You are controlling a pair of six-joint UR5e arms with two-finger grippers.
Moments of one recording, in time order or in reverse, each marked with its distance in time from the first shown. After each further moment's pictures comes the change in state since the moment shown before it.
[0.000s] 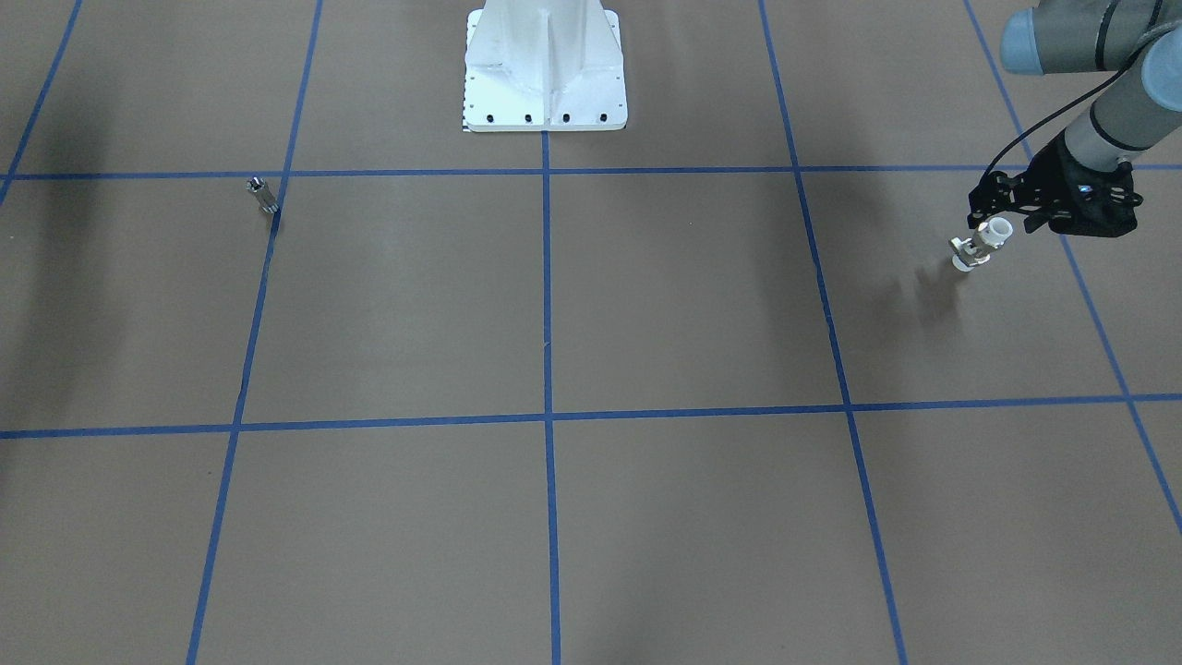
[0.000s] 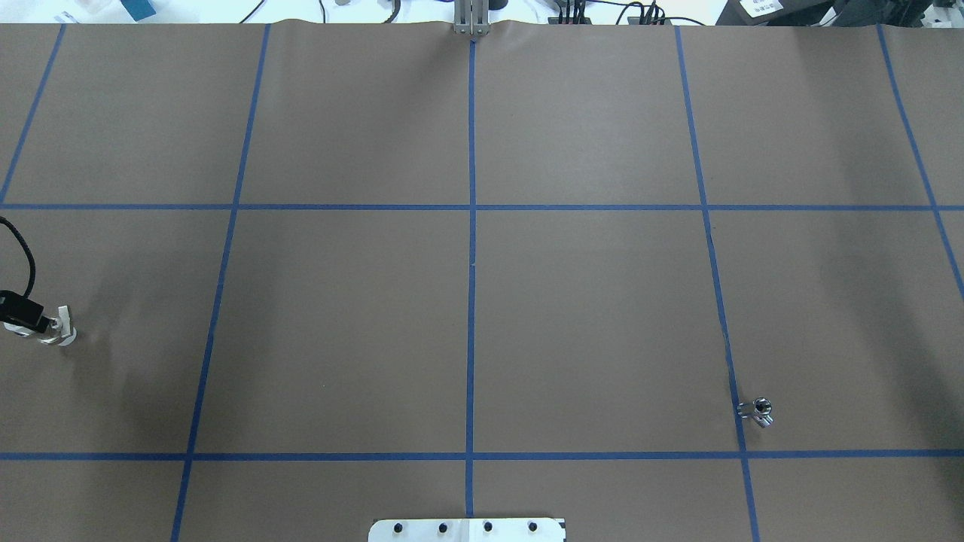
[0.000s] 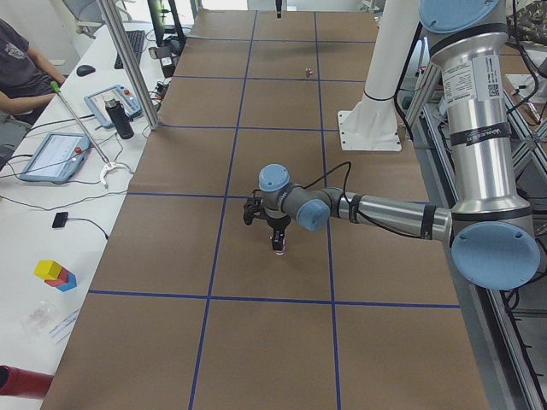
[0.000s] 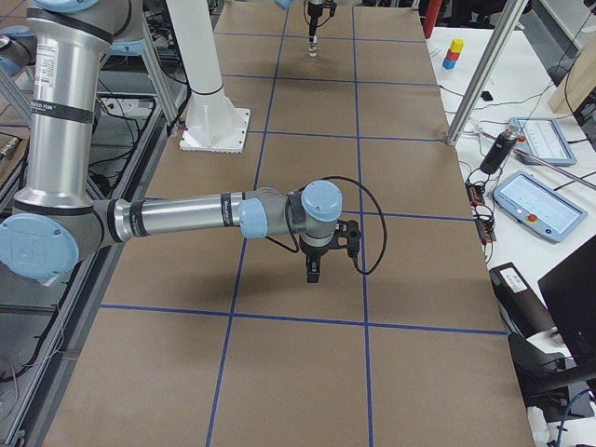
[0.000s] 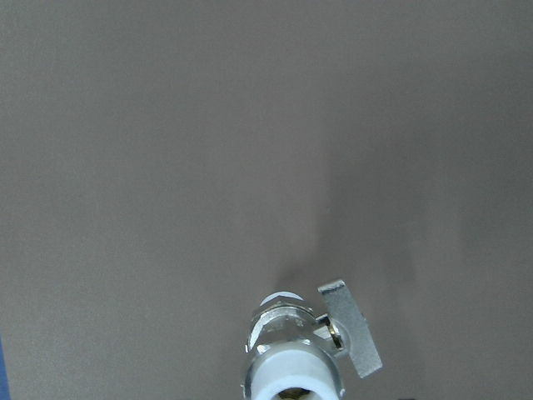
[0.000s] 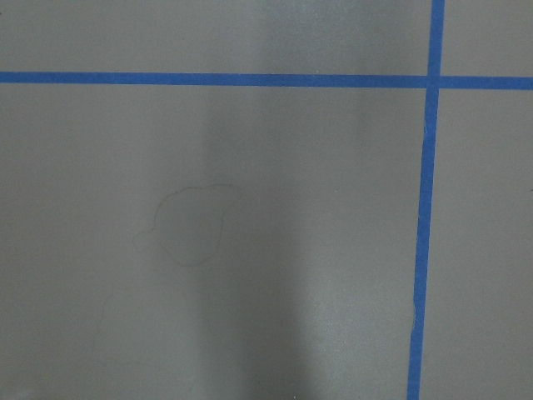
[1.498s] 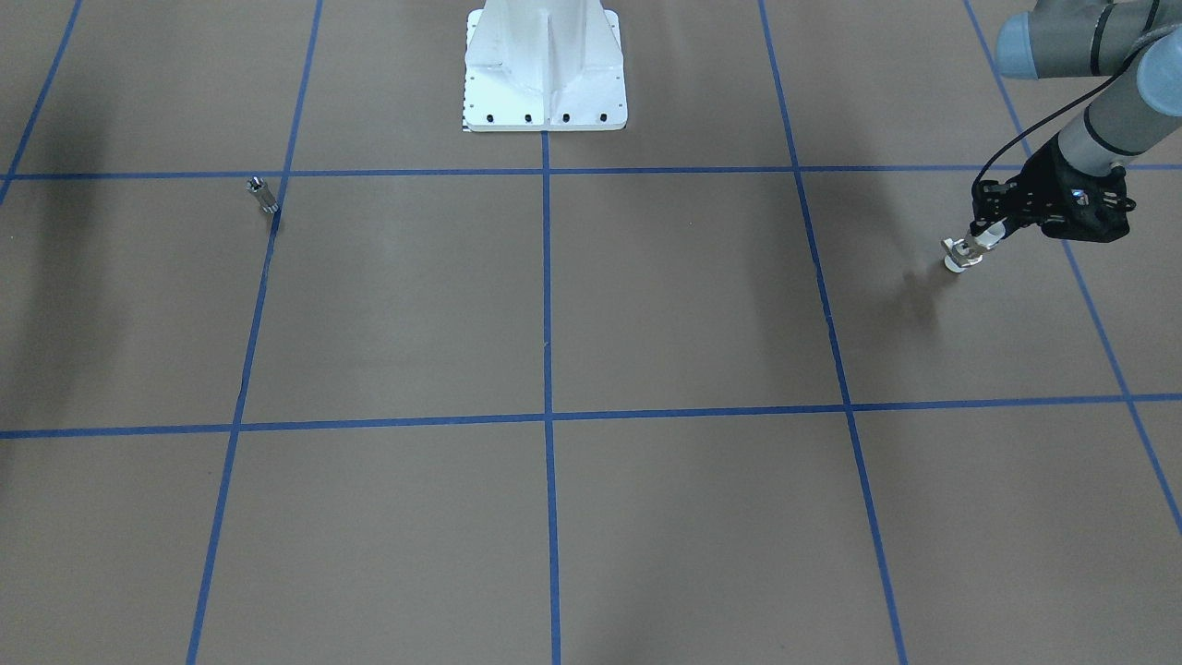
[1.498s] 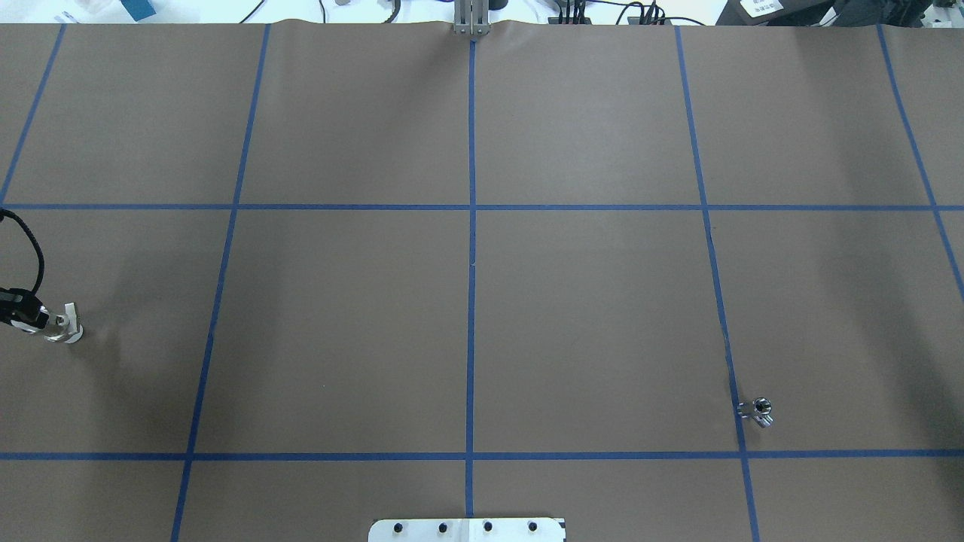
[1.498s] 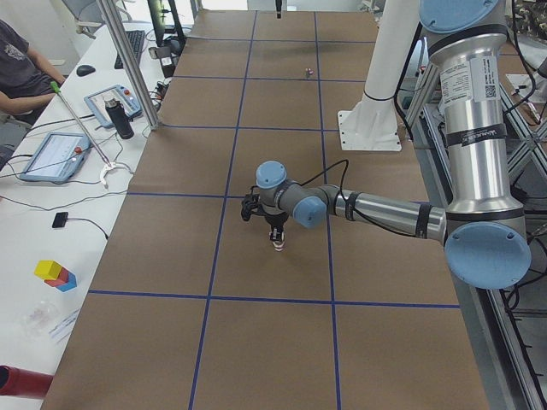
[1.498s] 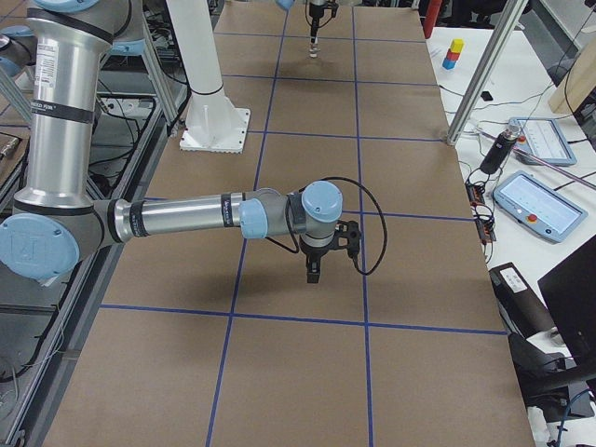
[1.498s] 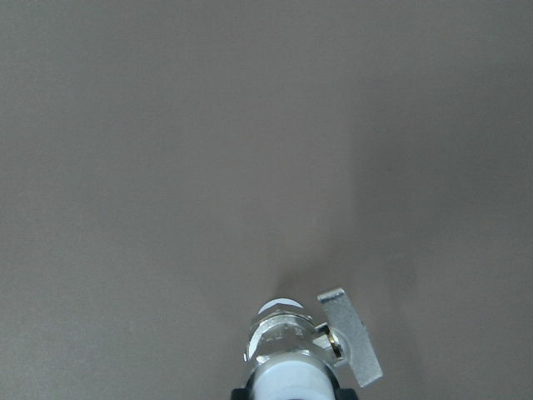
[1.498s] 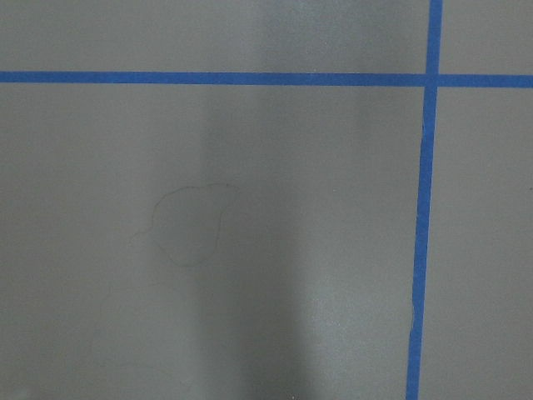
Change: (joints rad) left arm -0.001 -0.028 -0.014 0.020 -0.041 -0.005; right arm 0.000 0.001 -0.003 0.005 -0.001 0.000
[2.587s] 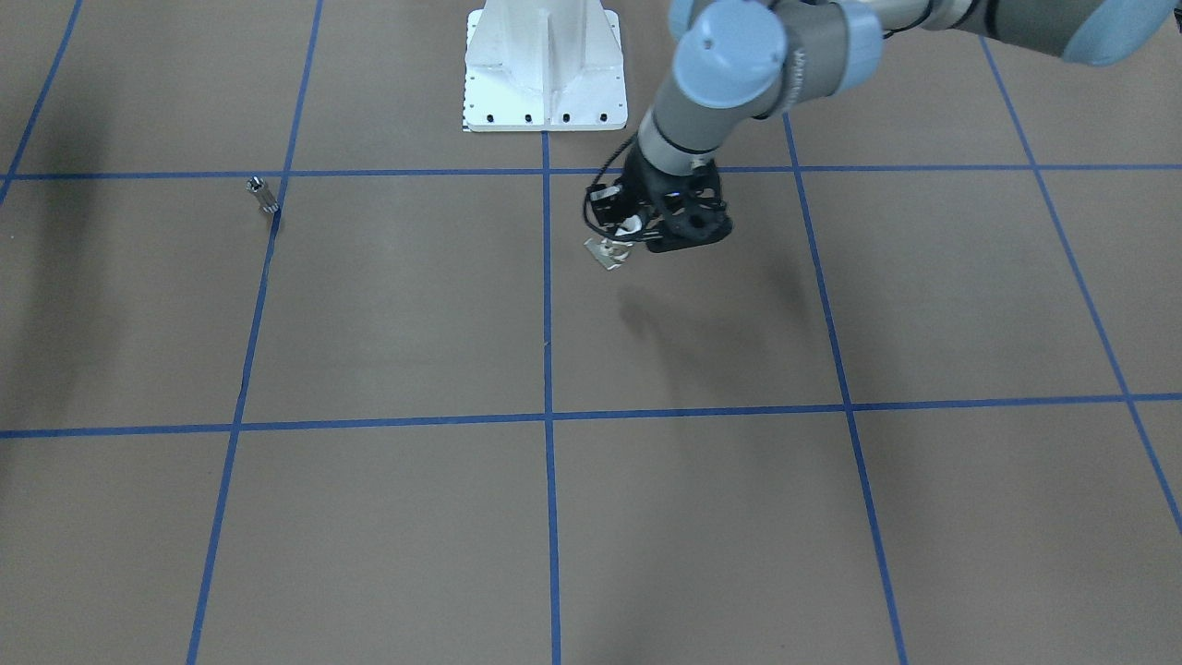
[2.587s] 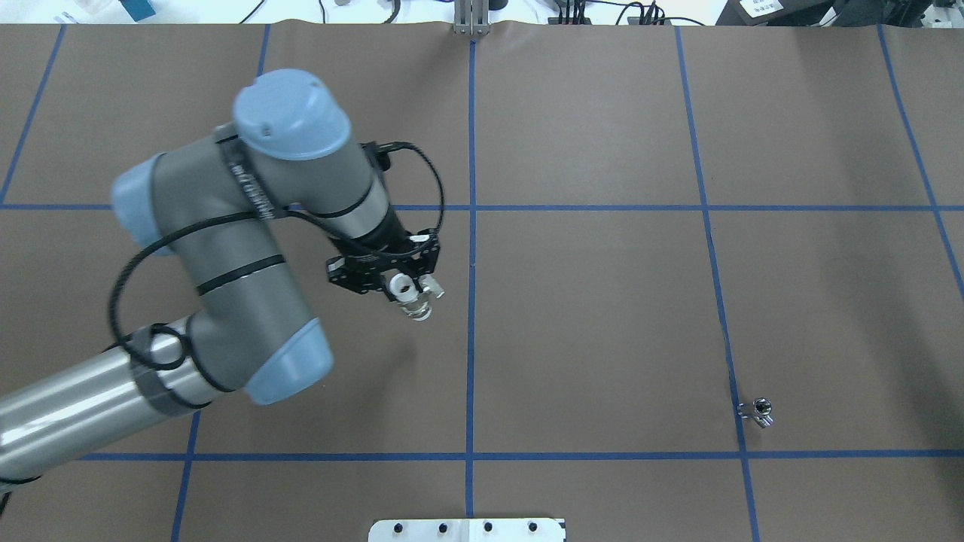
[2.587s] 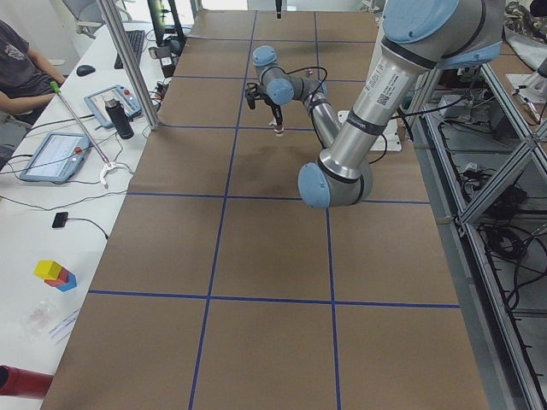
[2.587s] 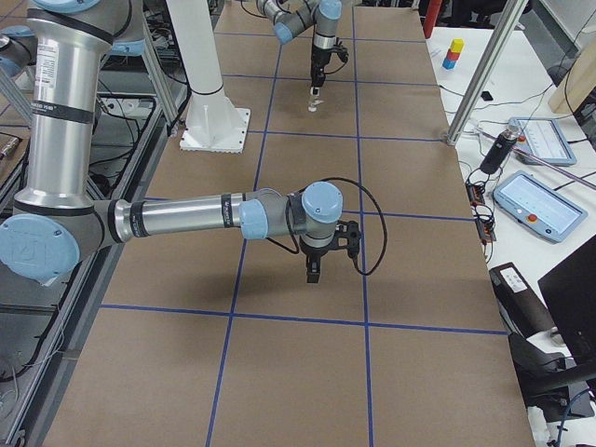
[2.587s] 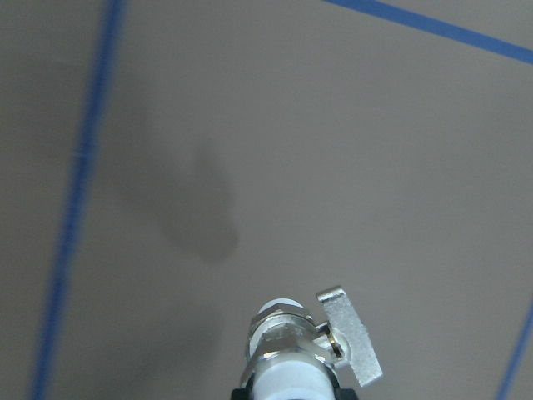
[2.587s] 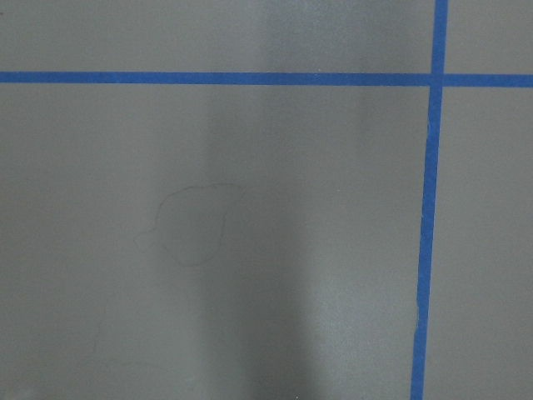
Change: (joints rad) left arm 0.380 -0.945 0.174 0.438 0.120 -0.810; right arm 0.000 -0.001 -0.001 0.000 0.009 0.001
